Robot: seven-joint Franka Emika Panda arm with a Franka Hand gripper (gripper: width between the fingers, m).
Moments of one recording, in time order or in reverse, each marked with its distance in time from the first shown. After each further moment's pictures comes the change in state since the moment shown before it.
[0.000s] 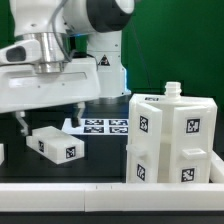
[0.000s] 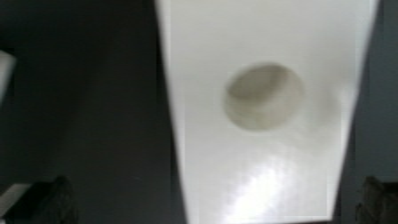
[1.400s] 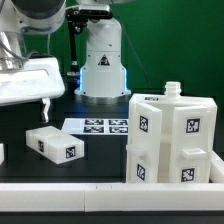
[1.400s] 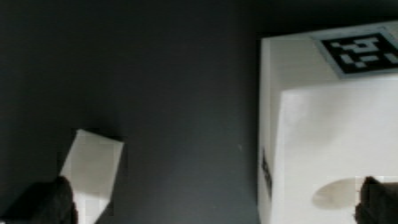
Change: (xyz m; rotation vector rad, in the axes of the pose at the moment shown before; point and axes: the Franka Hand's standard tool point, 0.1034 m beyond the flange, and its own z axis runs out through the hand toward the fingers) arm -0.052 0.051 -0.027 0.010 0.303 0.015
